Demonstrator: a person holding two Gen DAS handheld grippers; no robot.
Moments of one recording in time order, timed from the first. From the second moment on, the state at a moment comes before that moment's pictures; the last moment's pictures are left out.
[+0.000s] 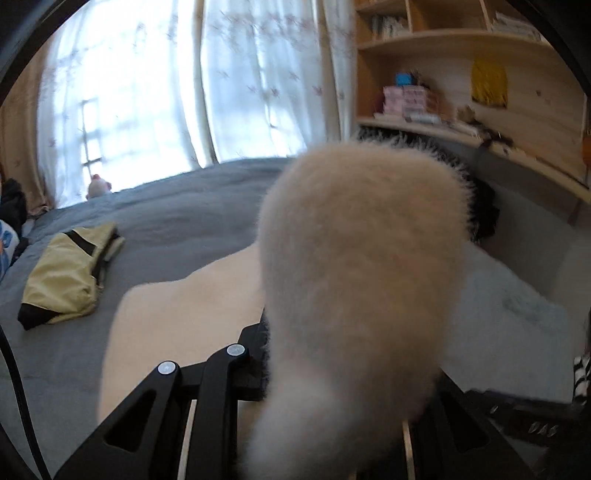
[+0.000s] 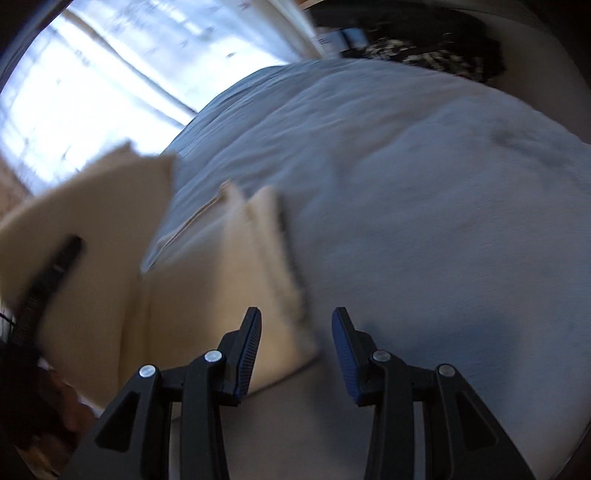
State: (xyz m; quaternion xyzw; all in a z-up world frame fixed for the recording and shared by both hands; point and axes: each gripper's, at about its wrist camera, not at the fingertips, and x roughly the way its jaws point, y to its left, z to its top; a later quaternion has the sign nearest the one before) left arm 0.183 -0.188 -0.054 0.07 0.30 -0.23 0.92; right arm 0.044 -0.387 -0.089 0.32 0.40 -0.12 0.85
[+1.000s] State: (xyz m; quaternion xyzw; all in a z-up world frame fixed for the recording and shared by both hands) left arm 0.202 -0.034 -0.065 0.00 0.44 -0.16 0.89; right arm 0.117 -0.355 -0.033 0.25 0.43 0.04 0.87
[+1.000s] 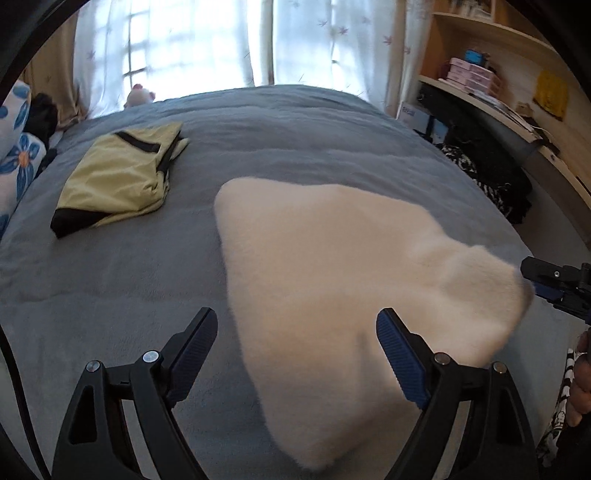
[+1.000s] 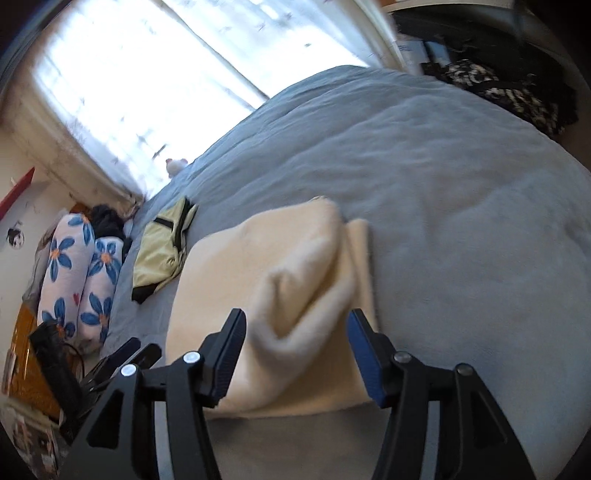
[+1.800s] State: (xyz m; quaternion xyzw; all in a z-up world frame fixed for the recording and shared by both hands) left arm 0.204 -0.044 -0.106 0.01 0.46 -0.20 0.86; right arm 0.100 -0.357 -0.102 0.22 0.47 0.01 0.85
